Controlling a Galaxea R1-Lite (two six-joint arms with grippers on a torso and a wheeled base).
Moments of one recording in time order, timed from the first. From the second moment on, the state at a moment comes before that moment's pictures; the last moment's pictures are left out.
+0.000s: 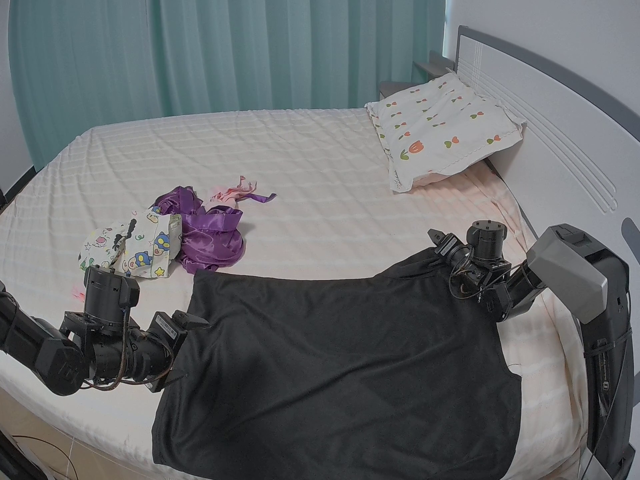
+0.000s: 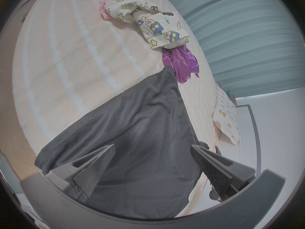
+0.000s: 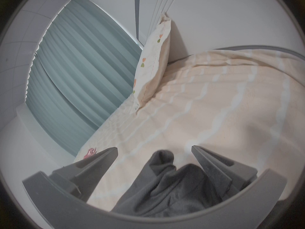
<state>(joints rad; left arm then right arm) -0.26 1.71 -0.48 -0.48 -0.12 -1.21 0.21 2.53 -1.35 -0.95 -0.16 0.76</state>
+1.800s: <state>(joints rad) -0.12 2.04 -0.90 -0.46 -0.04 -1.12 0.19 2.58 -1.59 -0.65 0.06 0.52</state>
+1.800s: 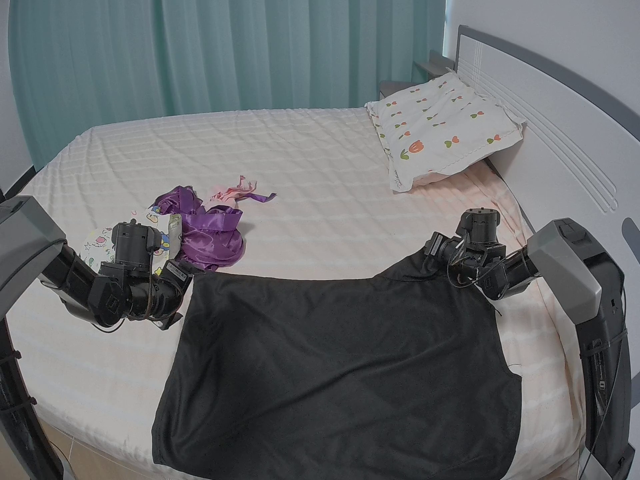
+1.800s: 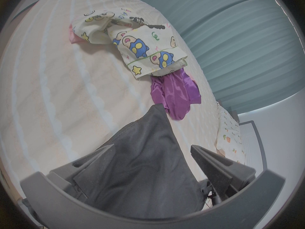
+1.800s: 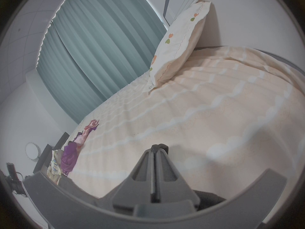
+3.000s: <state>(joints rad) -0.05 2.22 -1.13 -0.44 -0.11 -1.03 0.14 2.45 -1.36 -0.90 0.20 0.62</state>
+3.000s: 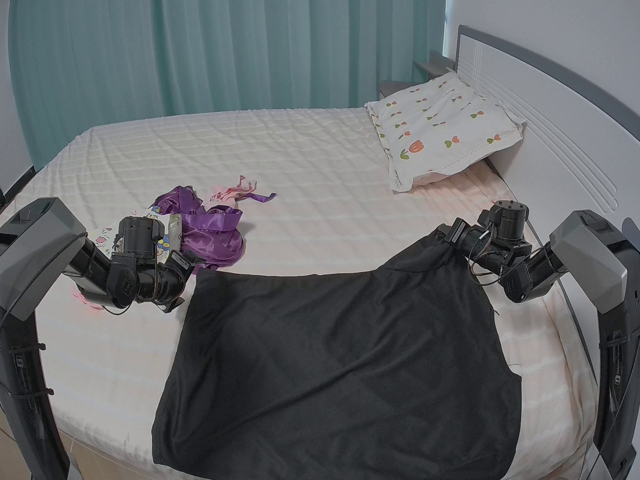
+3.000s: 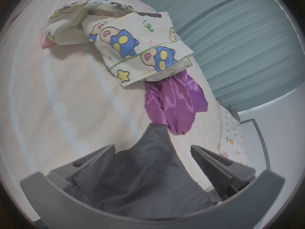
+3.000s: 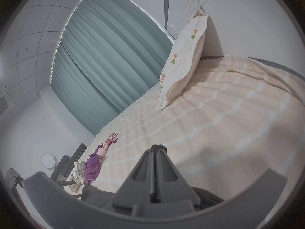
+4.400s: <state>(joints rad) 0.01 2.10 -1.03 -0.54 -0.16 -1.01 0.12 2.45 -1.22 -1.04 0.23 0.58</state>
